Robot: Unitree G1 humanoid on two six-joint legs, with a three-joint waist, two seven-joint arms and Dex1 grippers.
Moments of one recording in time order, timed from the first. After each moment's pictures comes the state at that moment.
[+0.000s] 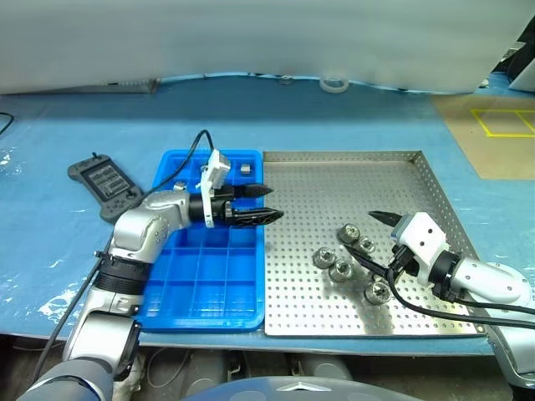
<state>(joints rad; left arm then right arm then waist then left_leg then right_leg) -0.56 0.39 -0.08 0.00 -0.61 0.67 -1.12 0.20 -0.73 -0.18 -0.58 0.23 0.40 0.74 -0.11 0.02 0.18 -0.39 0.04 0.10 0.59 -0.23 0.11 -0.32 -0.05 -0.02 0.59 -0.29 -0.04</state>
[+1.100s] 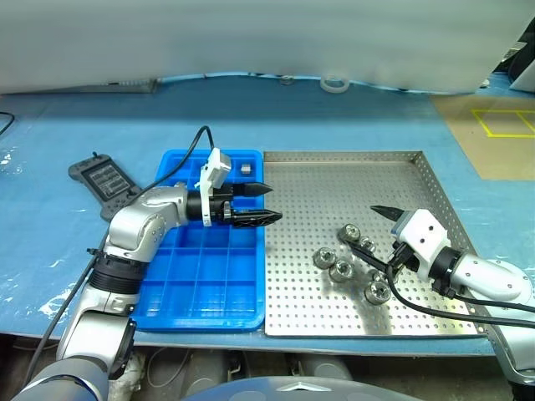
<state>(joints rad) -0.55 0.42 -0.10 0.01 -0.57 0.65 -1.13 0.18 -0.73 -0.18 -0.57 0.20 0.37 0.71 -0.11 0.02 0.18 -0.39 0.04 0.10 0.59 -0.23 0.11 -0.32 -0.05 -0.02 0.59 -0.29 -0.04</state>
